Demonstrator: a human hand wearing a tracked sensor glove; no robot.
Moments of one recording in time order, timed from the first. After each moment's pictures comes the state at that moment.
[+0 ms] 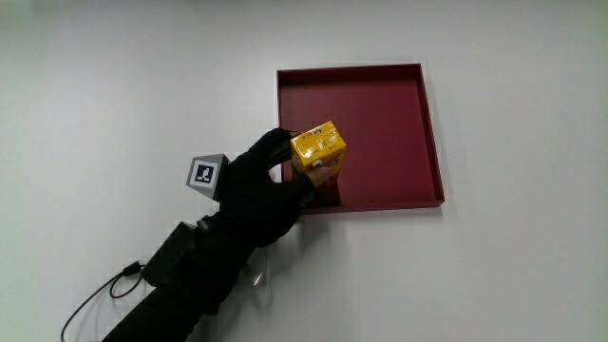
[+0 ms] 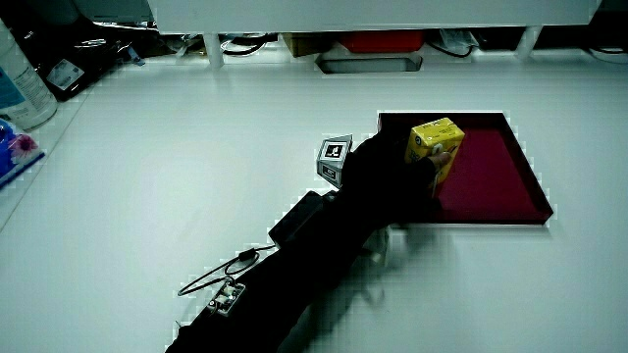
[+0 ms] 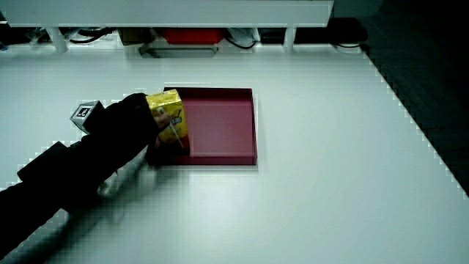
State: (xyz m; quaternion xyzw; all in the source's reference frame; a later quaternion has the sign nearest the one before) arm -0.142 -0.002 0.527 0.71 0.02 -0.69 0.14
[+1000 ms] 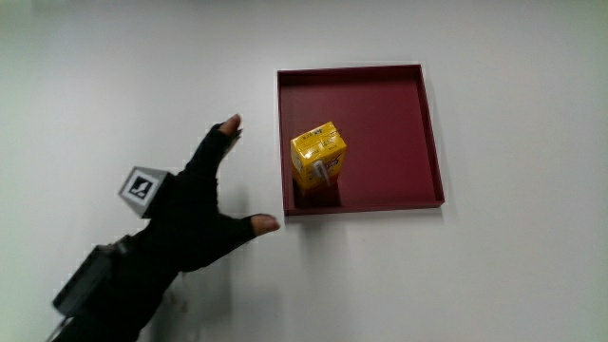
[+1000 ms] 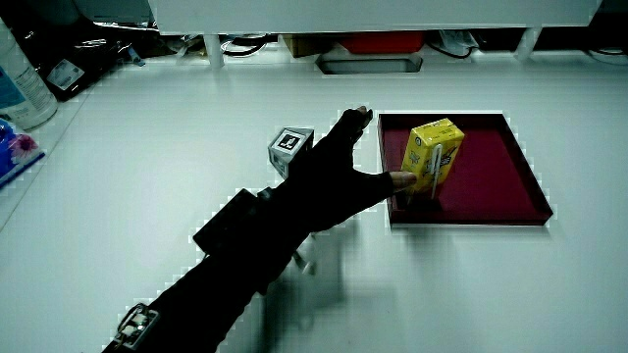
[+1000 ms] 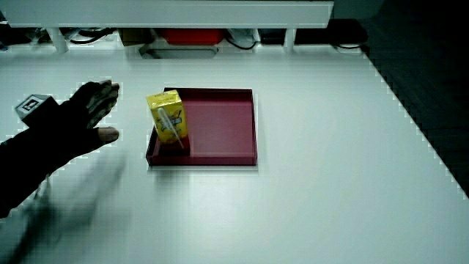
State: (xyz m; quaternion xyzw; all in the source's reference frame) arm -0.199 0.010 0.479 0.72 0.07 -0.64 0.26
